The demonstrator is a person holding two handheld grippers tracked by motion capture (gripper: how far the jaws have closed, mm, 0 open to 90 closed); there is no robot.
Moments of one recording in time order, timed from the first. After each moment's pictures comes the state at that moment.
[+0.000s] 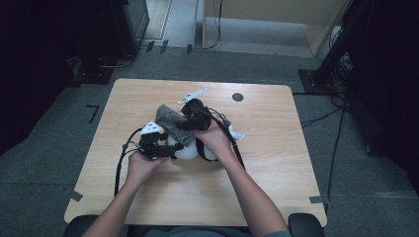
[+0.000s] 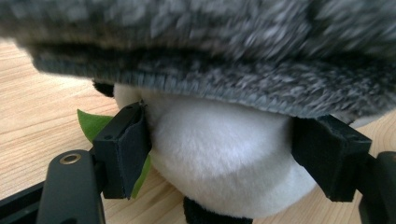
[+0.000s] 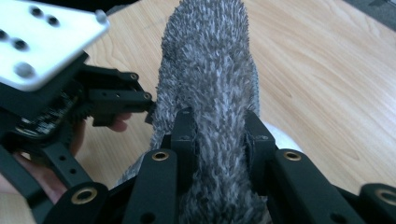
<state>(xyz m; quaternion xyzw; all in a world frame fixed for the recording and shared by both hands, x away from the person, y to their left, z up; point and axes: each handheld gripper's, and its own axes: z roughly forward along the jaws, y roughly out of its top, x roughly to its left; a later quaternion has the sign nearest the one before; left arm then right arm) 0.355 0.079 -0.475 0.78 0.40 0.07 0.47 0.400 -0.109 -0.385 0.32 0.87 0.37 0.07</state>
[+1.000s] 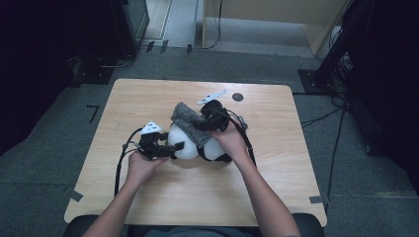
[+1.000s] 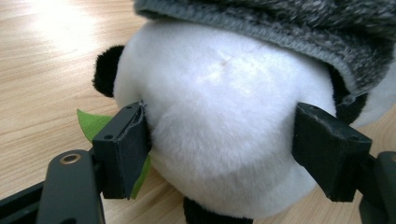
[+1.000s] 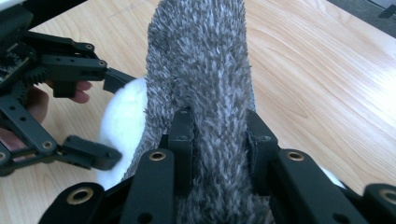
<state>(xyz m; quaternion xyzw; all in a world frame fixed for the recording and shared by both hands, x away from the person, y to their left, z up) 0.355 0.079 -0.475 0.78 0.40 0.07 0.47 0.396 -0.161 -0.388 0.35 0.86 0.36 0.10</state>
